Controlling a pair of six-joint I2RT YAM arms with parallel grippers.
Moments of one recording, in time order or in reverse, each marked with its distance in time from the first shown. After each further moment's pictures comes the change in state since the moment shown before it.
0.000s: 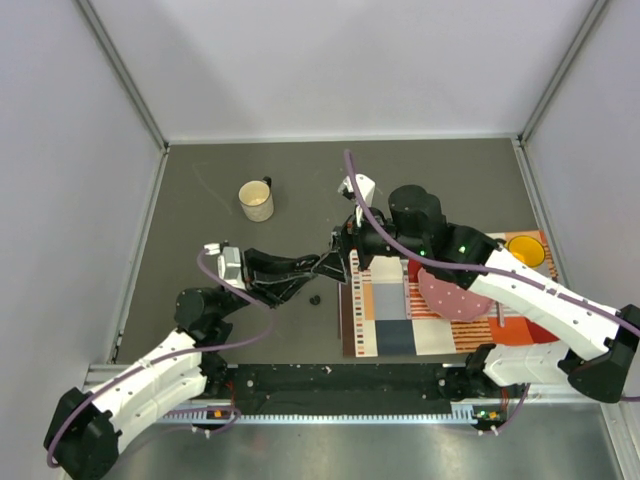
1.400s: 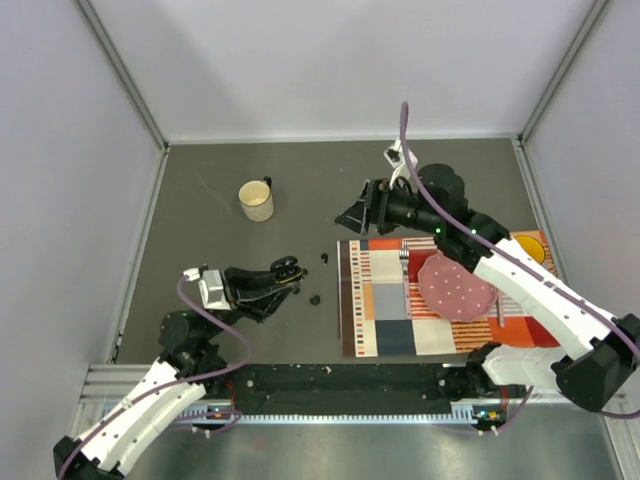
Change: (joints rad) left arm -0.001 -0.382 -0.087 -0.329 -0.122 0.100; right arm -0.255 -0.008 -0.045 0.127 -0.009 0.275
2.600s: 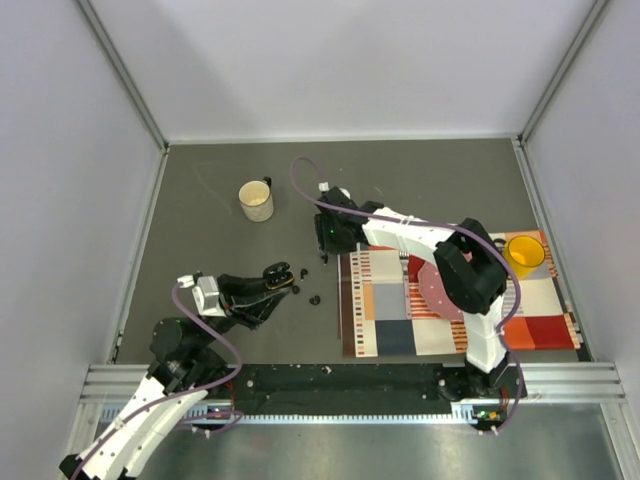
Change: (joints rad) left arm 0.000 -0.260 0.036 -0.377 -0.058 0.051; right arm 0.119 0.772 0.268 -0.245 0.418 0.023
